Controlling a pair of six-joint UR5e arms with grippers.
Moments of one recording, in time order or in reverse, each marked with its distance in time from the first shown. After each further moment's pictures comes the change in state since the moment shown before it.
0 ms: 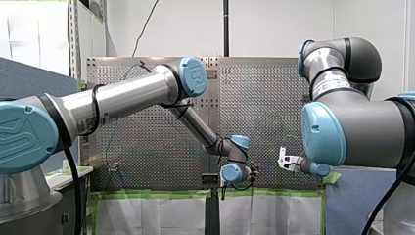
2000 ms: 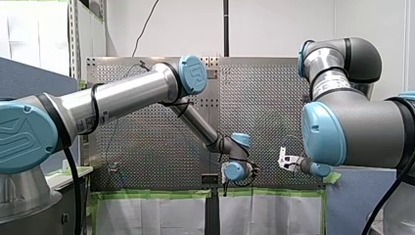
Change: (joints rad) left arm -0.006 0.014 0.000 0.041 -0.021 0.013; right arm -0.001 0.001 0.000 -0.003 -0.004 0.006
